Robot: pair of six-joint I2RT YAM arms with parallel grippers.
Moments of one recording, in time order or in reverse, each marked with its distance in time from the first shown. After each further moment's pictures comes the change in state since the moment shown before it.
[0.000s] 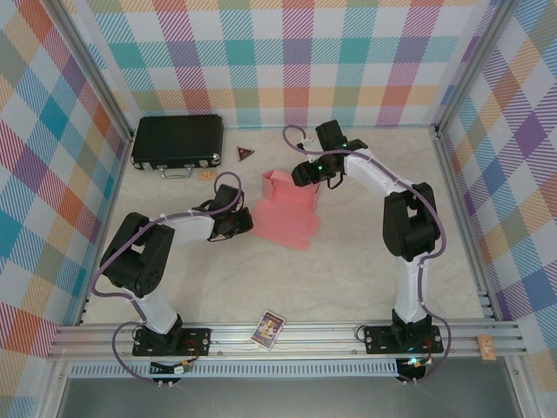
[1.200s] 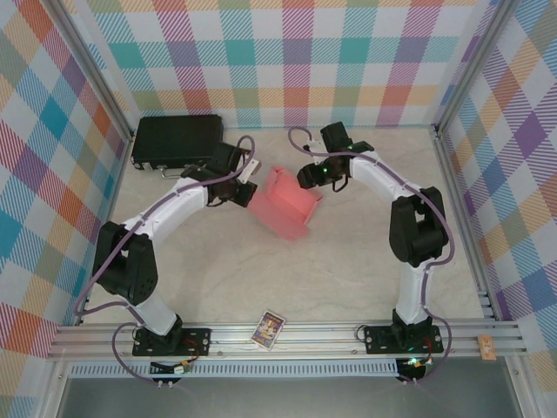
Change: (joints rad) left arm 0.000 -0.051 0.513 -0.565 0.007 0.747; right arm -0.008 -0.085 -0.093 -0.014 0.048 0.034
